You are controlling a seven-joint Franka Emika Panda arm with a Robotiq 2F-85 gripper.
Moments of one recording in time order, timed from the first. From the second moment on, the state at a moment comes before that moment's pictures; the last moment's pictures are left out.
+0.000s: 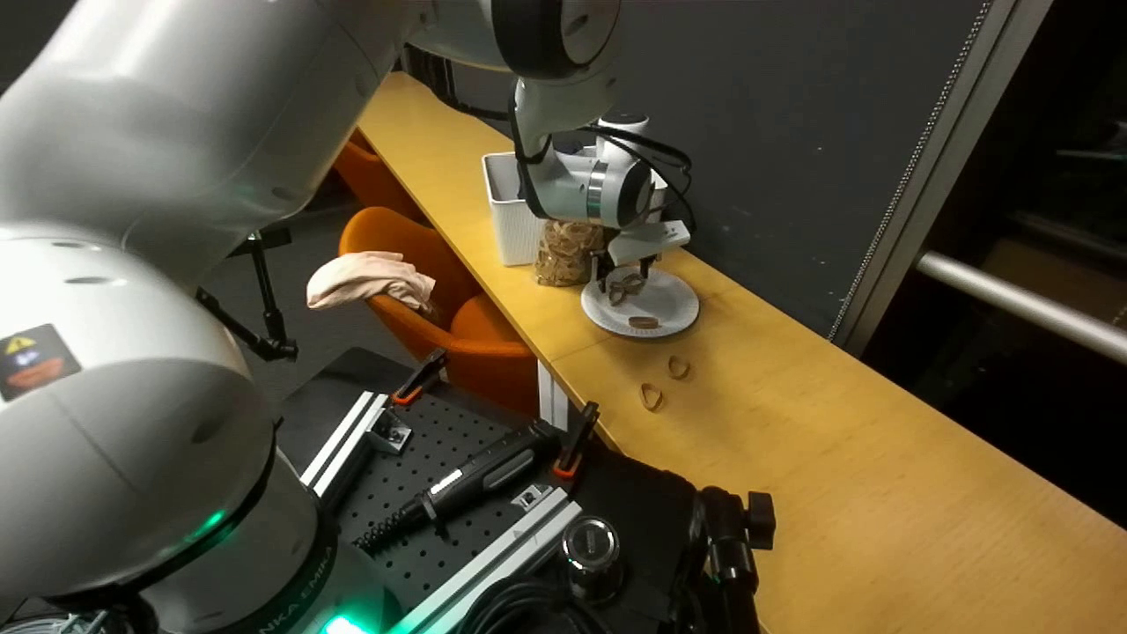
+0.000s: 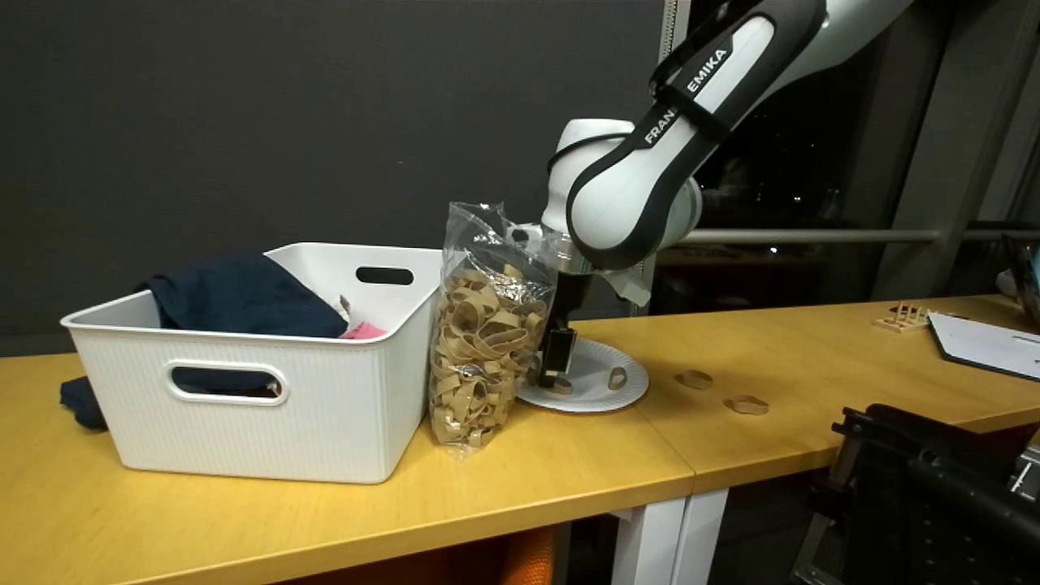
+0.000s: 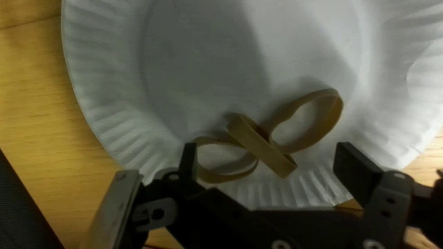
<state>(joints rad) -0.15 0.90 0.13 -1.65 -0.25 2.73 -0.73</state>
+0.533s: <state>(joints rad) -0.15 0.98 0.14 -1.54 -0.25 2.73 -0.75</state>
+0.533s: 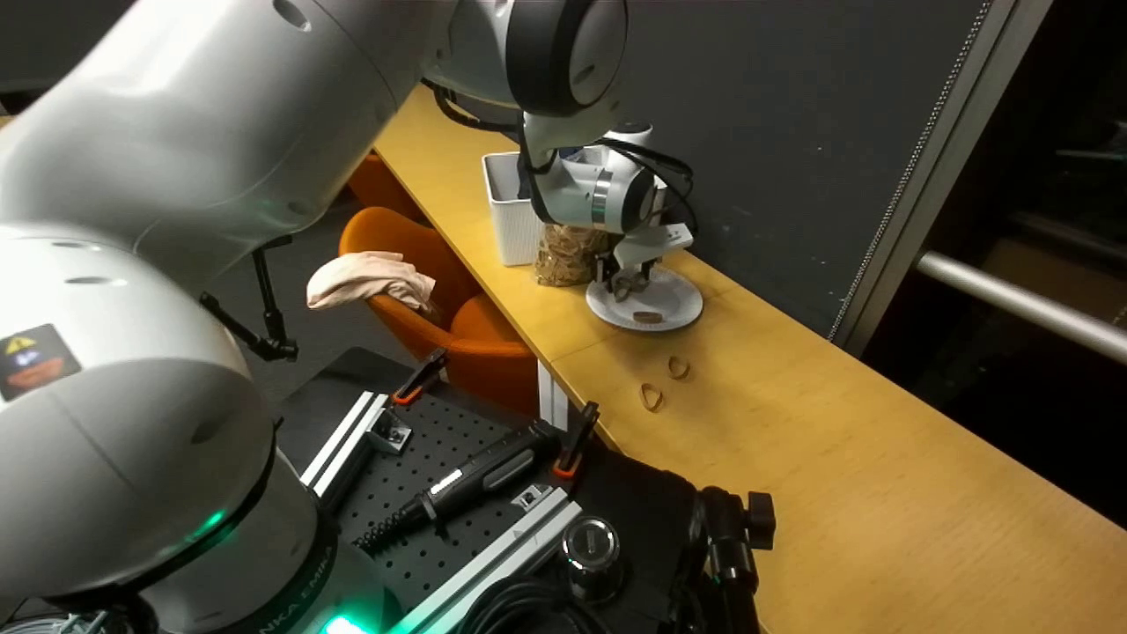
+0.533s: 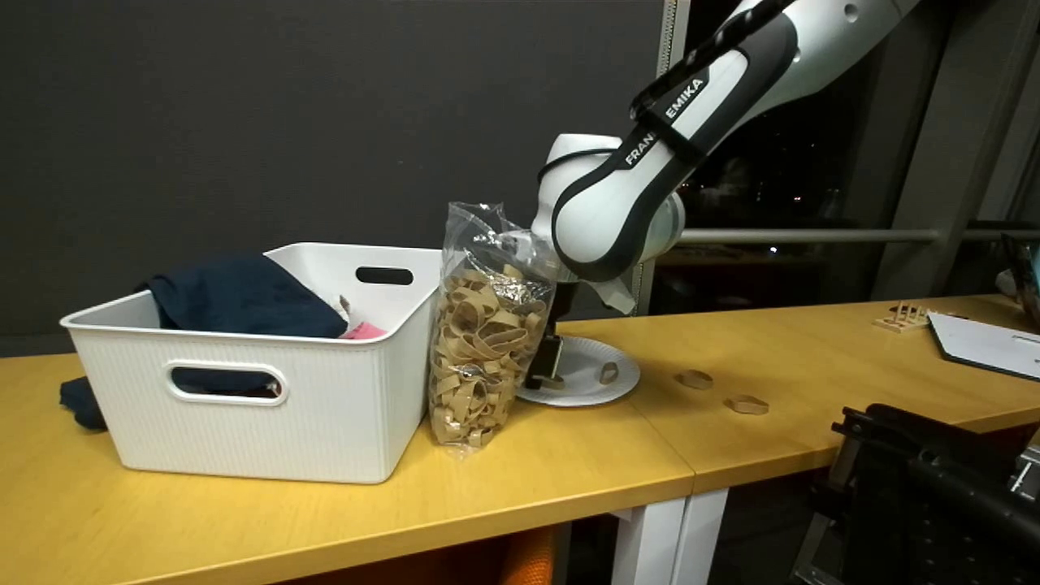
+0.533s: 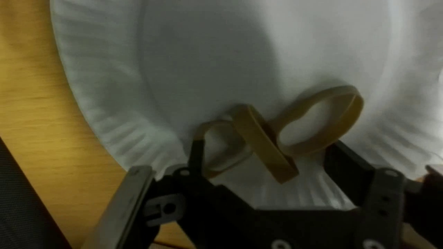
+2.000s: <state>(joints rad) -0.14 0.88 0.14 -1.66 -0.24 2.80 -0.66</state>
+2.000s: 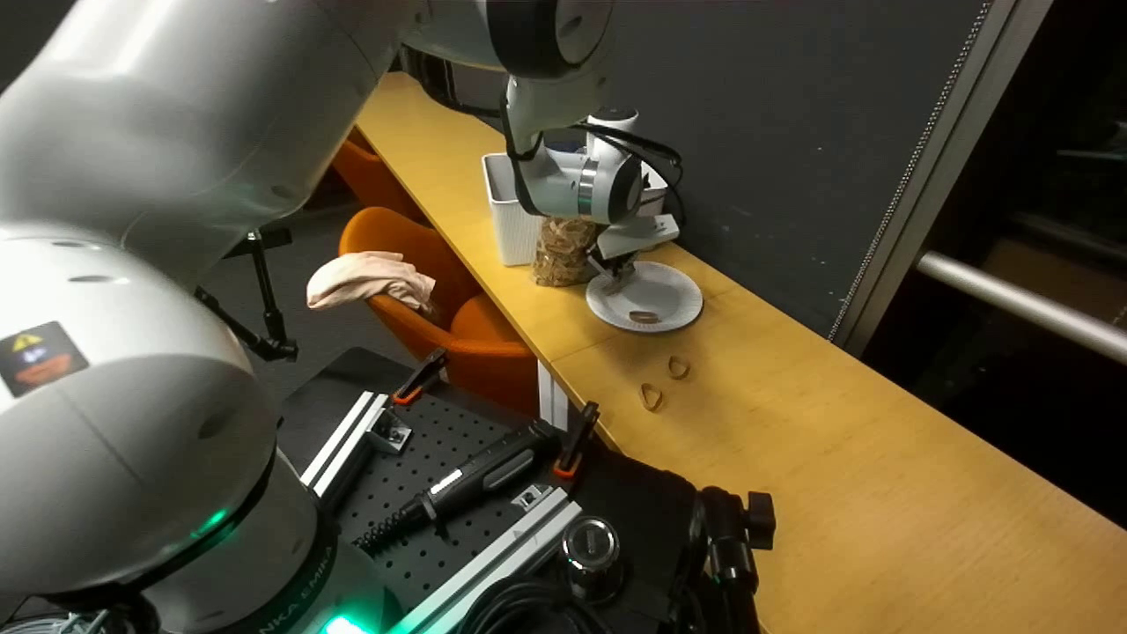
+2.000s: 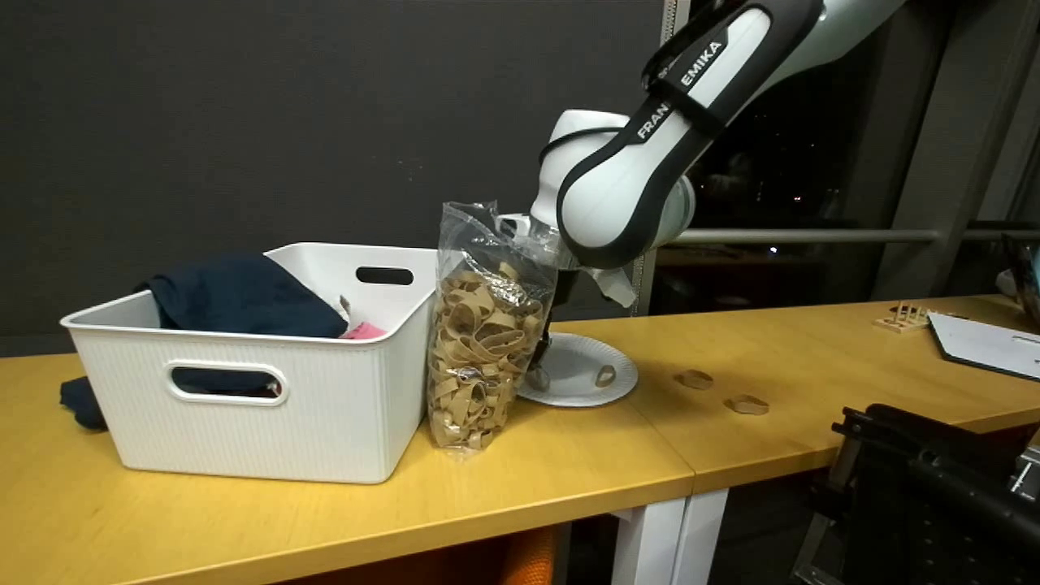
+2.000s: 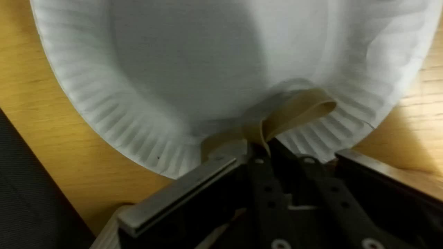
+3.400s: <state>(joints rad) 0.16 0.40 -0.08 -1.82 -0.41 2.64 -0.16</state>
